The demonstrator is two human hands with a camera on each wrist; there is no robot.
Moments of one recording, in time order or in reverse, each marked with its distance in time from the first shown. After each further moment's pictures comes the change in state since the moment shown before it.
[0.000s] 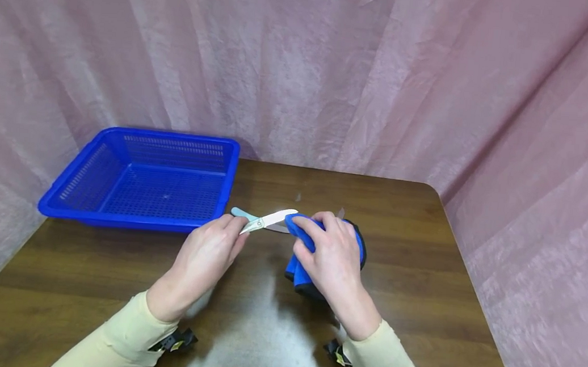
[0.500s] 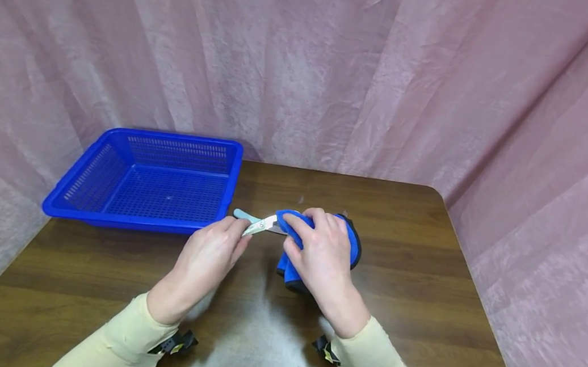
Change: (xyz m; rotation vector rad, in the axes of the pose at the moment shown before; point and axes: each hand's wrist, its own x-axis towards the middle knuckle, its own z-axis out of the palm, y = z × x) left_hand 0.001 0.000 -0.005 0.000 0.006 0.017; right_hand 0.015 -0.016 0.010 -0.039 0.030 -0.059
